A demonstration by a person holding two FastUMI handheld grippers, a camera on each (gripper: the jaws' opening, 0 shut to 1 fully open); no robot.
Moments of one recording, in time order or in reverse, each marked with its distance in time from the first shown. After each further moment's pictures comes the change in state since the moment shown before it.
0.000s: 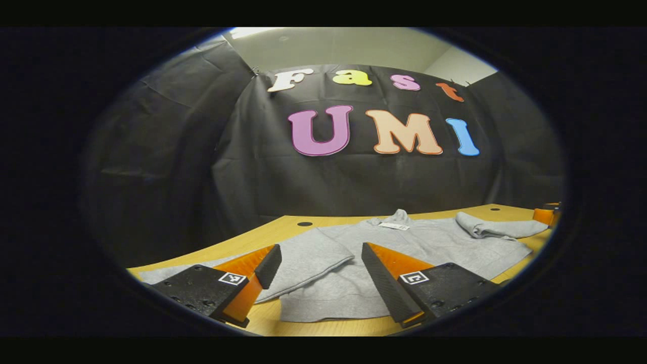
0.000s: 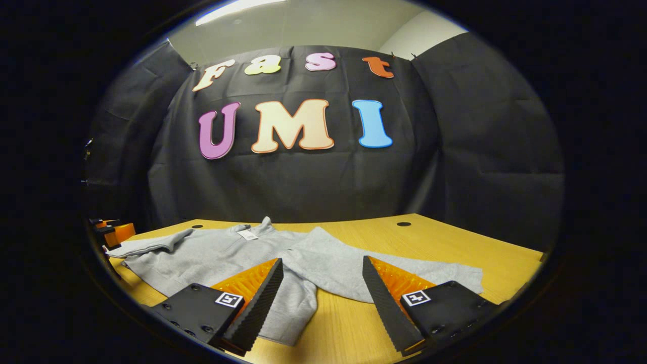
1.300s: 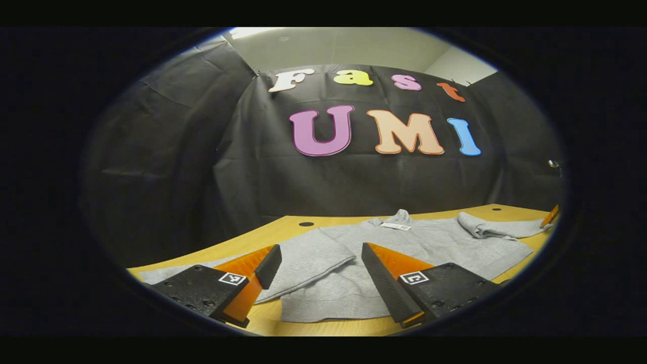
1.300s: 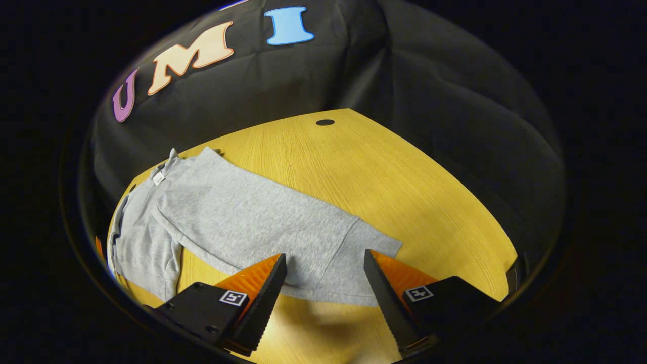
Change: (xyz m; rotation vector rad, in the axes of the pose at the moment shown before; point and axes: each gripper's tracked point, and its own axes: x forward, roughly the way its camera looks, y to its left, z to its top) left arm 0.001 0.002 -0.001 0.000 0.000 0.012; right arm 0.027 -0.184 -0.088 0.039 0.666 -0.218
